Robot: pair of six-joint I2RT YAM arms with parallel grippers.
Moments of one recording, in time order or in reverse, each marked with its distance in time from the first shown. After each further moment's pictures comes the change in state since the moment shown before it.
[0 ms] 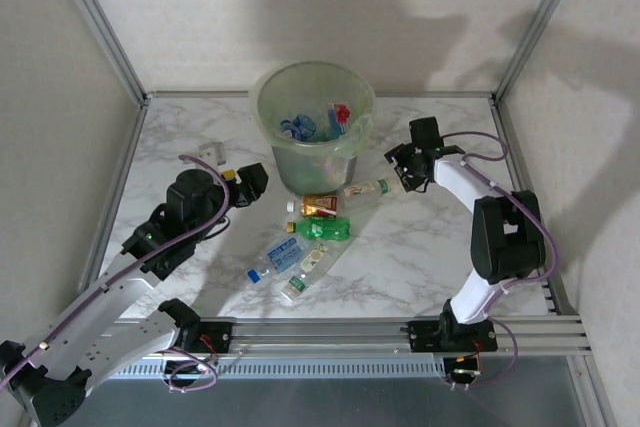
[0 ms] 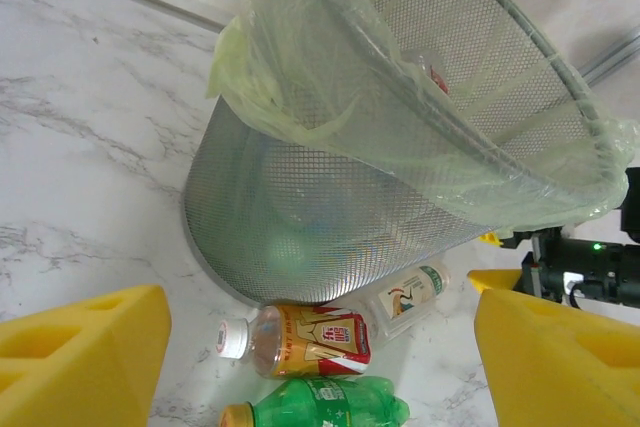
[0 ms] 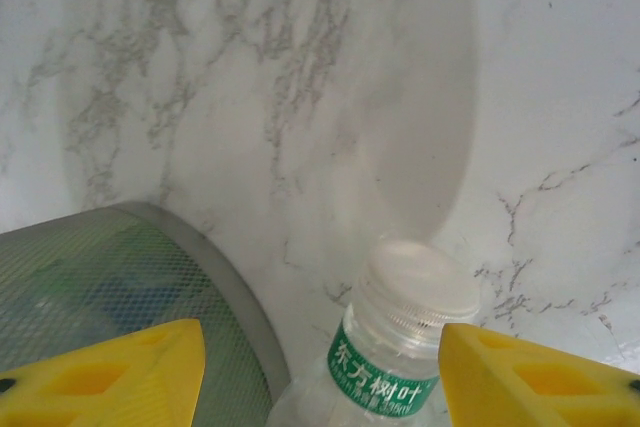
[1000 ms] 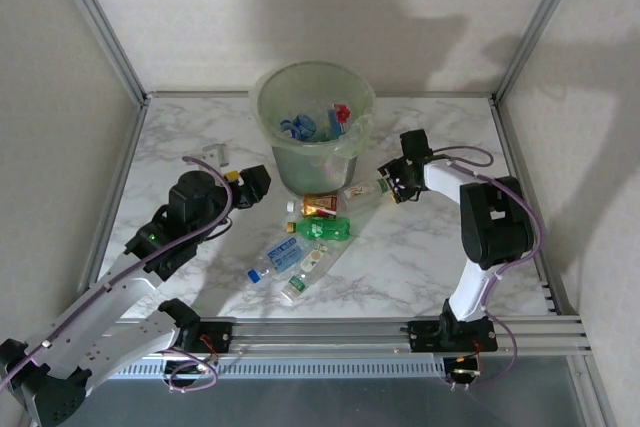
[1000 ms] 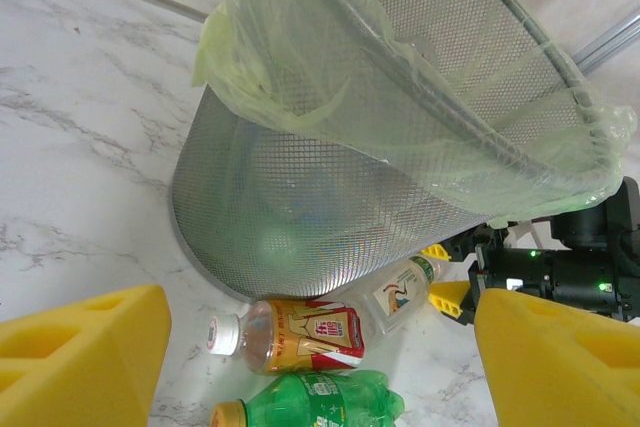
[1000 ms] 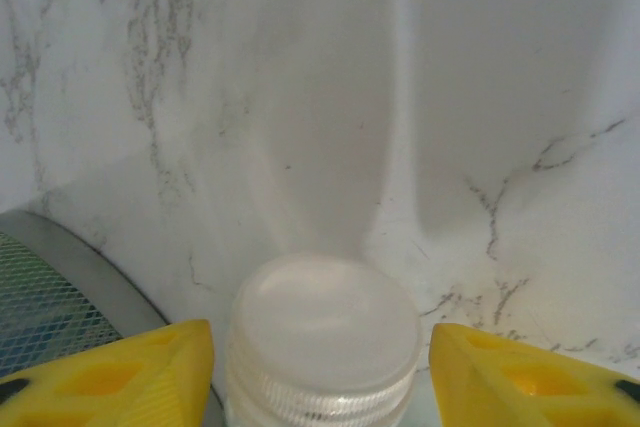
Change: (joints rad) left arm 0.000 0.002 -0.026 0.034 0.025 0.000; right arm 0.023 0.108 -0.061 0.086 -0.040 0.062
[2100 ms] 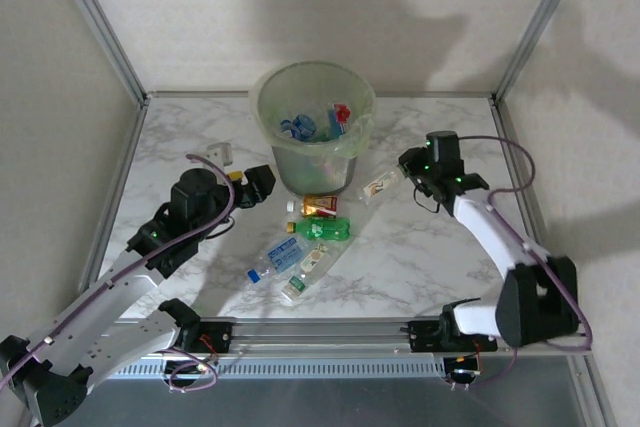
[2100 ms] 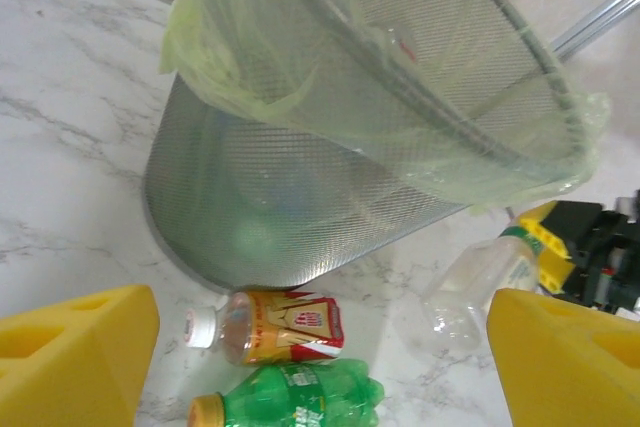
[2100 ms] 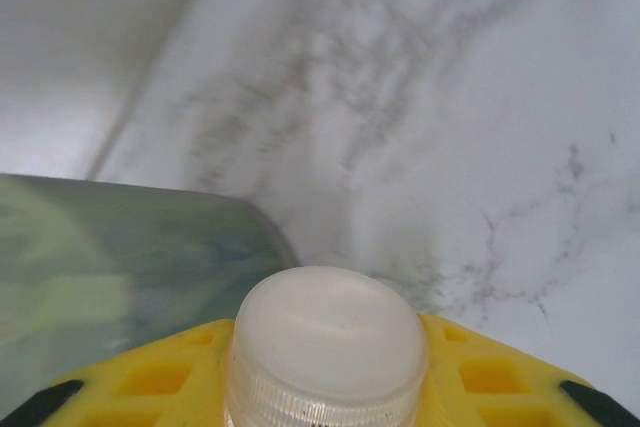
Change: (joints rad) left arm 0.005 0.021 0.015 0.014 0.061 -0.011; right arm 0.000 -0.556 -0.164 0.017 0.170 -0.229
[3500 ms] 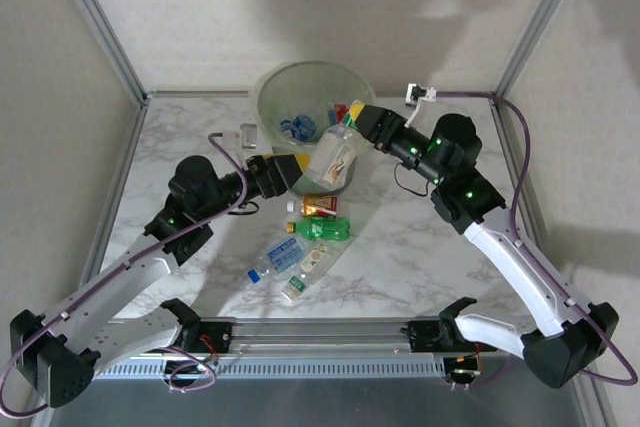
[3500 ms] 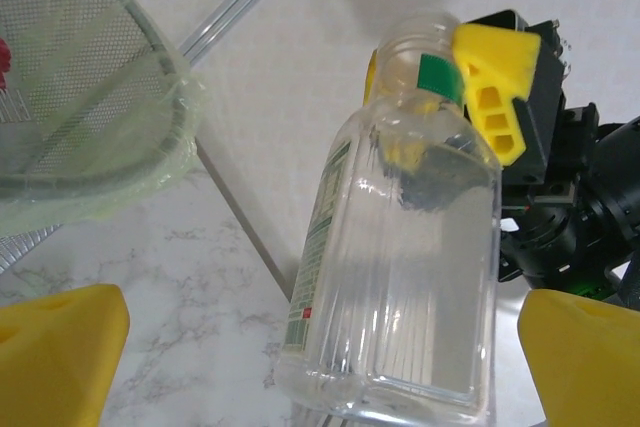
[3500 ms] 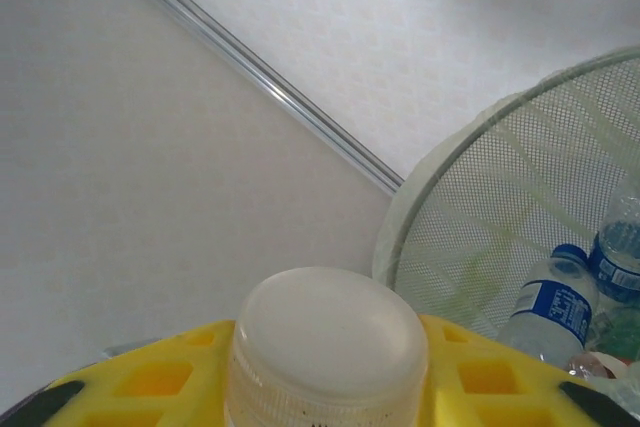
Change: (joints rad) left arm -0.024 0.131 0.027 0.469 0.521 -0.188; right arm 0.306 -0.145 0.229 0.336 -0.276 -0.131
